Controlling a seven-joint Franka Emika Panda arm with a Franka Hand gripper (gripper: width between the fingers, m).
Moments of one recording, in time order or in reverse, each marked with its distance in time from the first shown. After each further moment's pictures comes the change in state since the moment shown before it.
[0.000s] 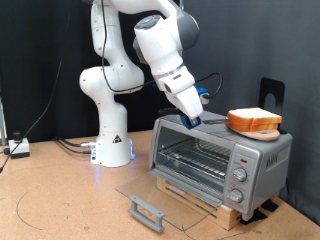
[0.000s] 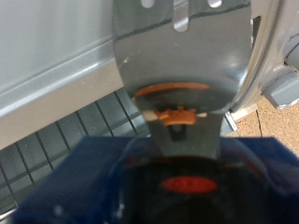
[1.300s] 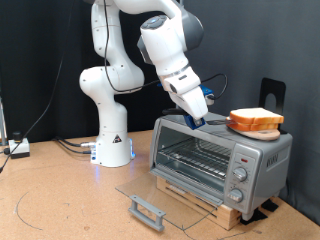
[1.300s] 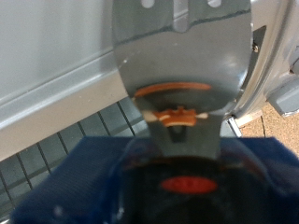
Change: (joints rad) arm 0.000 0.014 0.028 0.012 -0.011 0.002 0.024
